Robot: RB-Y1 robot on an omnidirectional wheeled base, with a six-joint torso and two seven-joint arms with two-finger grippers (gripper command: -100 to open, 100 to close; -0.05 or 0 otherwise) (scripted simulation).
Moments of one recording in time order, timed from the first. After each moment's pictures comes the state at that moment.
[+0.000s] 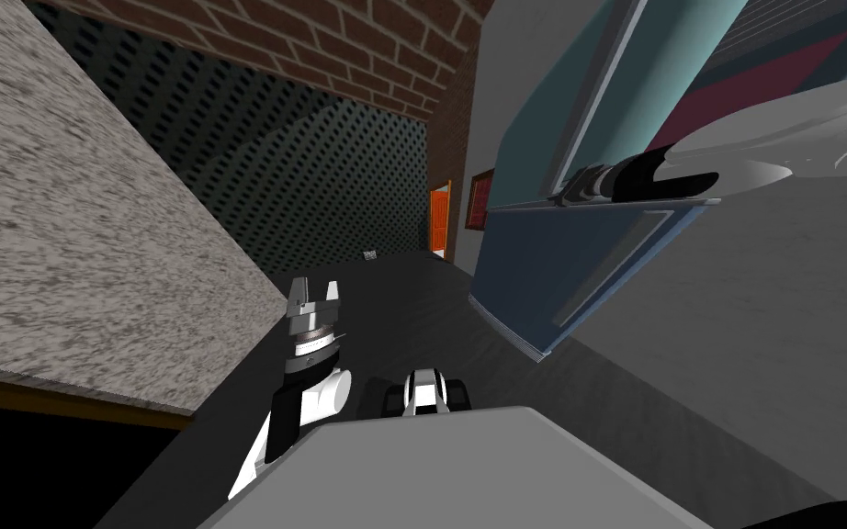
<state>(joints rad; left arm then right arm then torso) 0.47 -0.02 0.02 -2.28 0.06 -0.57 -0.03 0.52 -2.26 -0.43 -1.08 0.29 -0.24 0.28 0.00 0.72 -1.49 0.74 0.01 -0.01</state>
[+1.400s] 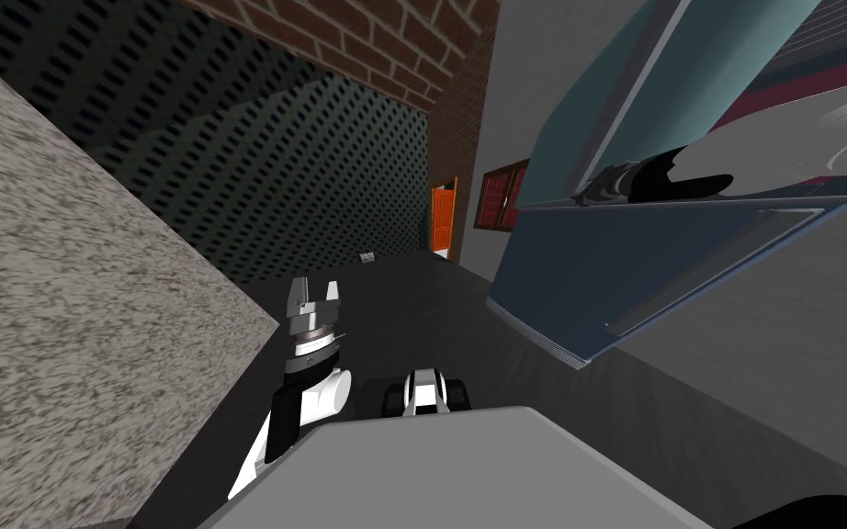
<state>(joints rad) 0.47 -0.02 0.02 -2.28 0.06 -0.57 -0.03 0.61 -2.32 -0.35 -0.90 0.27 -0.21 0.20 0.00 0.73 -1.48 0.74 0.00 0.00</state>
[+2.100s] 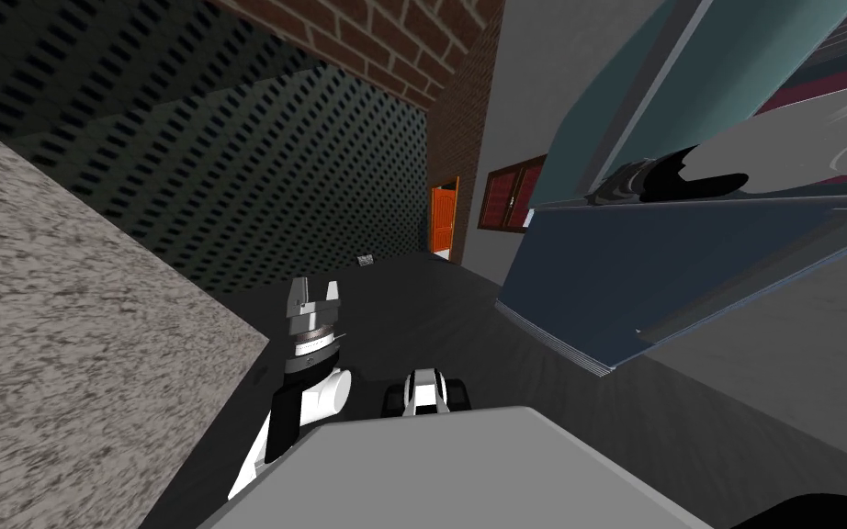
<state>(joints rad) 0.47 -0.02 0.02 -2.28 0.06 -0.57 -0.03 0.67 -2.35 -0.31 -0.80 0.25 -0.22 0.17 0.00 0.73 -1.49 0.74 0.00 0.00</state>
